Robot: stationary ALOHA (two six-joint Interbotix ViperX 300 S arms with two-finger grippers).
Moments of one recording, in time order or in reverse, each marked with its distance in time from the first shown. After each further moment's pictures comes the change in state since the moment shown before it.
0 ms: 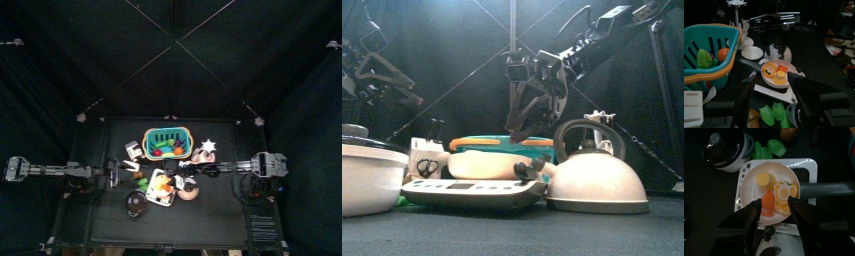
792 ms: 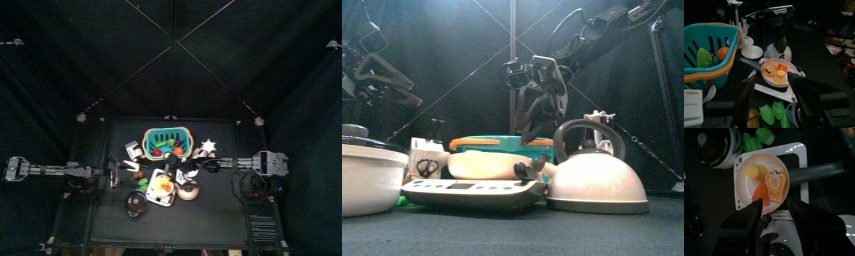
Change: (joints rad) left arm 0.000 0.000 0.003 0.000 0.000 0.002; right arm -0.043 -0.014 -0.075 -0.367 0.186 0.430
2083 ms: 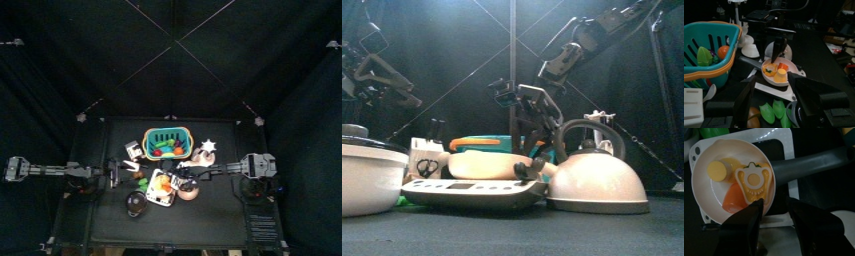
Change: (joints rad) left arm 0.000 0.002 0.000 0.000 0.009 -0.002; right arm 0.107 0.163 -0.055 -0.373 -0.002 0.376
